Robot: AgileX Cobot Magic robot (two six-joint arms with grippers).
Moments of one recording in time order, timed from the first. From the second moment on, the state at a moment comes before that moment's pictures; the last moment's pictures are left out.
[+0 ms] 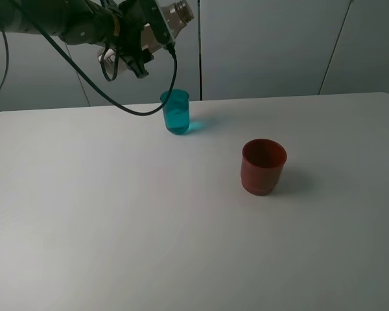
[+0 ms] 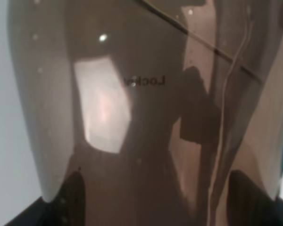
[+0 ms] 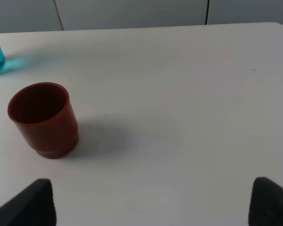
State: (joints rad) left arm -0.39 2.05 -1.60 0.76 0.16 0.12; right arm -0.01 0.00 -0.50 0.05 1.10 0.00
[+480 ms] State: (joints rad) left arm -0.33 1.93 -1.40 0.72 -0.08 -0.25; right arm -0.01 0.00 -0.50 0.05 1.10 -0.01
